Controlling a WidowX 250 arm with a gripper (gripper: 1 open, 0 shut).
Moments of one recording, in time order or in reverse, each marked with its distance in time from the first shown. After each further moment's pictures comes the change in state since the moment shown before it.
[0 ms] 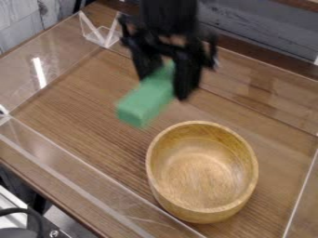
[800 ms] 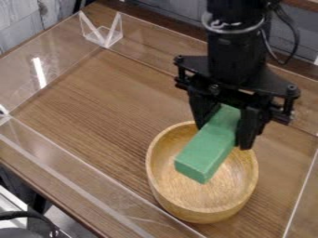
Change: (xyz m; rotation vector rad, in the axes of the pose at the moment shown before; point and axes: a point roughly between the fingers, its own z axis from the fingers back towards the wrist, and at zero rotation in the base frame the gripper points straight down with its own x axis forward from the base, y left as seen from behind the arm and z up) arm 0.001 -0.043 -0.014 0.014 -0.068 0.017
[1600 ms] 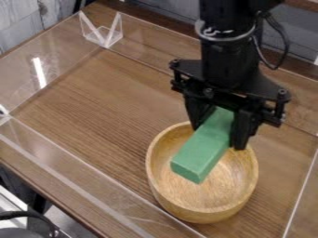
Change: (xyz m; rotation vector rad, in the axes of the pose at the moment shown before) arm 0.004 0.011 -0.006 0.004 -0.020 0.020
